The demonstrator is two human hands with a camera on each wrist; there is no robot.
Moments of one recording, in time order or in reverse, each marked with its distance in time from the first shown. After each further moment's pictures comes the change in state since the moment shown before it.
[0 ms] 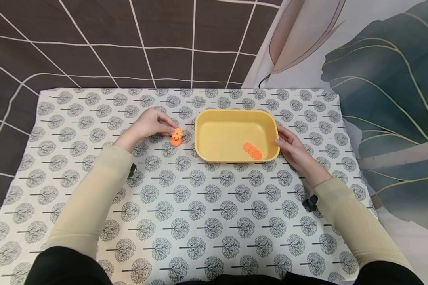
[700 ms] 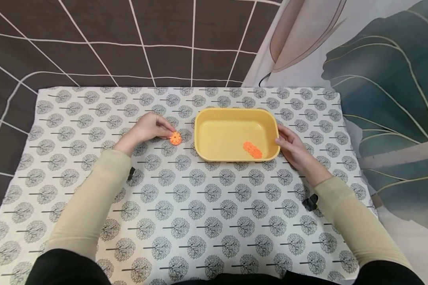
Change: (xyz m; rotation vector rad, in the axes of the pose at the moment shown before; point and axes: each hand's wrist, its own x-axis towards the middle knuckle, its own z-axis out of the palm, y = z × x) left_hand 0.000 -0.017 0.004 0.093 0.001 -0.068; right_hand 0.000 -0.001 0.002 0.009 0.015 -0.001
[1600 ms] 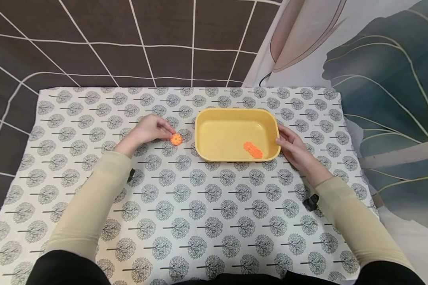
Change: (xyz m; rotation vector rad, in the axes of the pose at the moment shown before) left_hand -0.001 -0.006 0.003 0.081 0.024 0.034; right_hand 0.000 0.001 0.000 0.019 -0.002 -0.001
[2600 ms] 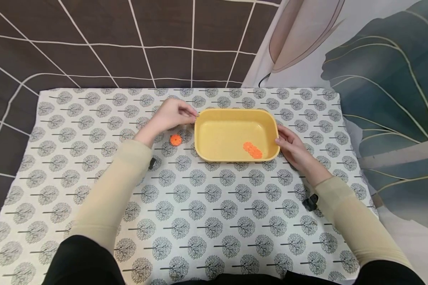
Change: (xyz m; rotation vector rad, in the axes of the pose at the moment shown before) left_hand 0.024 0.072 0.013 -0.079 0.053 0.162; right_hand 0.000 0.001 0.000 0.001 -0.003 -0.002
